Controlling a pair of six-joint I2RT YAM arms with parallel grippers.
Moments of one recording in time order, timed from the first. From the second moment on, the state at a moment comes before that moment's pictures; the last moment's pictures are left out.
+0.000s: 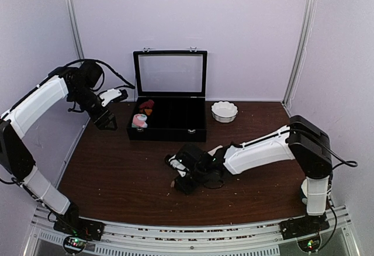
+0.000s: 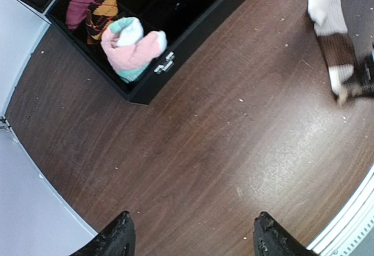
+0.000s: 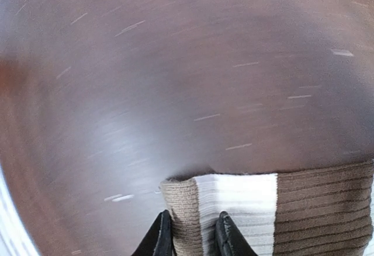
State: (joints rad) left arm -0.28 1.53 1.55 -1.18 0.16 0.57; right arm 1.10 2.02 1.26 -0.18 -0.03 0.30
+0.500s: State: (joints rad) left arm -0.44 1.62 1.53 -1.24 0.32 0.62; right arm 1.18 1.70 0.94 -0.24 -0.06 0.24
